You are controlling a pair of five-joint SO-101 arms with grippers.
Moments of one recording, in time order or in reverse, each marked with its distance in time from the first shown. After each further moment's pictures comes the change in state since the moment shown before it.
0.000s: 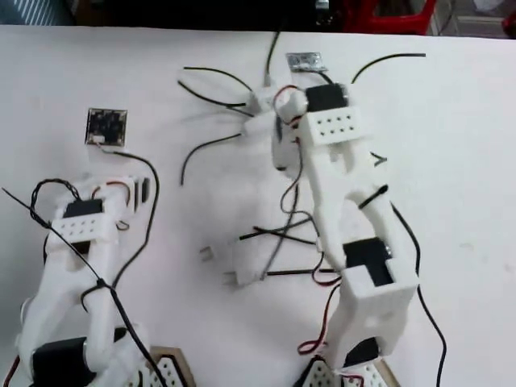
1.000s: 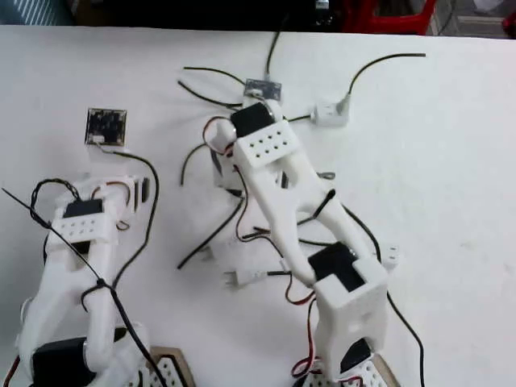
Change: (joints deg) left arm 0.0 0.0 0.0 0.0 0.1; right arm -14.6 1.8 1.2 4.2 -24.3
